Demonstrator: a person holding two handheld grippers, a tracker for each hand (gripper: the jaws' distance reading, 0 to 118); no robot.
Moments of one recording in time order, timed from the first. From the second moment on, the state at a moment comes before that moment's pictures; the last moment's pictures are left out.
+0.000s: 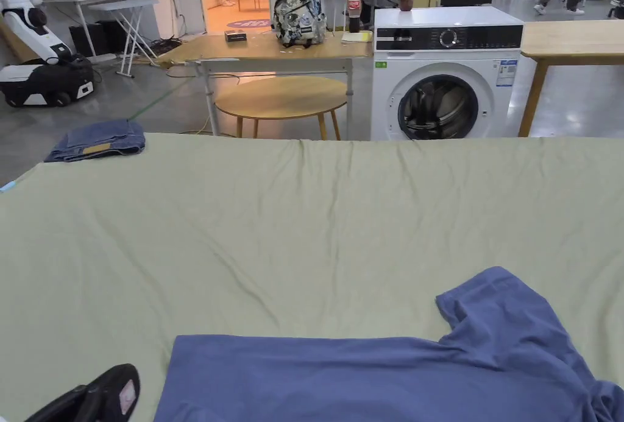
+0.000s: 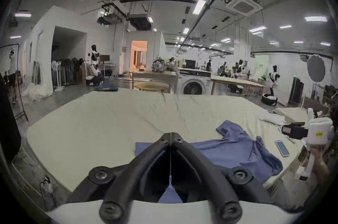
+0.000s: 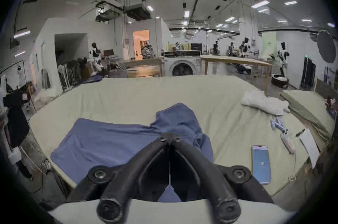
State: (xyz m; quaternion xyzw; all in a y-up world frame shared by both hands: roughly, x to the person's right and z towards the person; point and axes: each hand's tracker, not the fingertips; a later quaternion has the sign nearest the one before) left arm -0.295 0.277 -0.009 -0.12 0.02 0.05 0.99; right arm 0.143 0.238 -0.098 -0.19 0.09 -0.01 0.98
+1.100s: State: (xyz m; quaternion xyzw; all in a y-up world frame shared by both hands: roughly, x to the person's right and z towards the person) left arm -0.378 0.113 -0.329 -0.51 0.05 0.05 0.86; right arm 0.230 0.206 -0.277 -0.40 0.08 -0.08 0.91
